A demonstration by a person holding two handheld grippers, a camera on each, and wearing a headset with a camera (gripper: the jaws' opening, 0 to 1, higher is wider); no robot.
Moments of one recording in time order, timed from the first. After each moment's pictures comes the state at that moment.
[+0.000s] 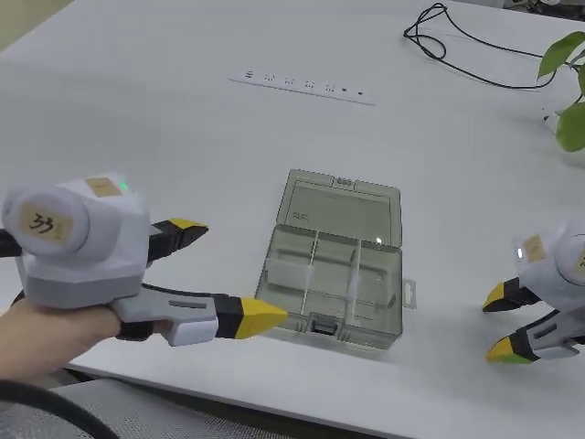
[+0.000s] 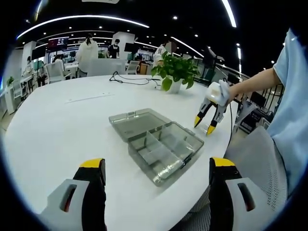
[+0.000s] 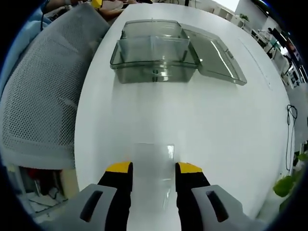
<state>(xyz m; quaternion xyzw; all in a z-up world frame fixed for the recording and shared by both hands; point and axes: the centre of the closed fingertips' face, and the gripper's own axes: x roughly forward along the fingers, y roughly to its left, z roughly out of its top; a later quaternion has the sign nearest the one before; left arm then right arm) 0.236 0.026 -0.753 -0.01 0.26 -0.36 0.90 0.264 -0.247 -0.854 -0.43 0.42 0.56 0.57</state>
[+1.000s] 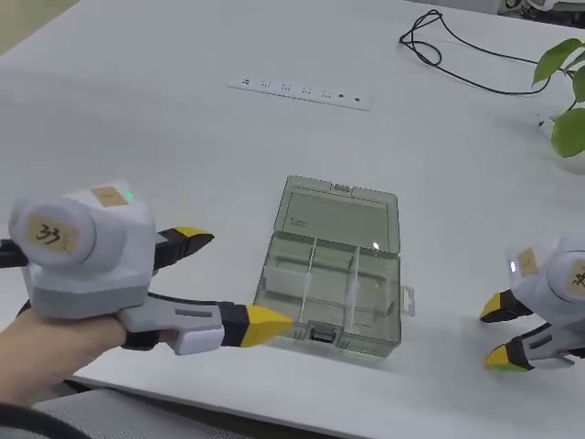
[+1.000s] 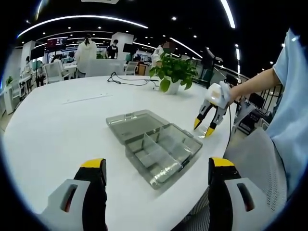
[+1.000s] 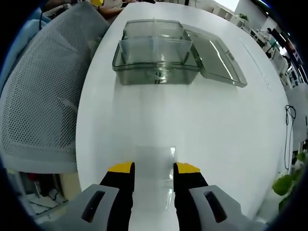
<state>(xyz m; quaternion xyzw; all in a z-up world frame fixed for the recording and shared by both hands) 0.239 0.019 -0.752 -0.01 0.26 -0.37 0.89 0.262 -0.244 -0.852 -0.43 0.43 0.55 0.58</state>
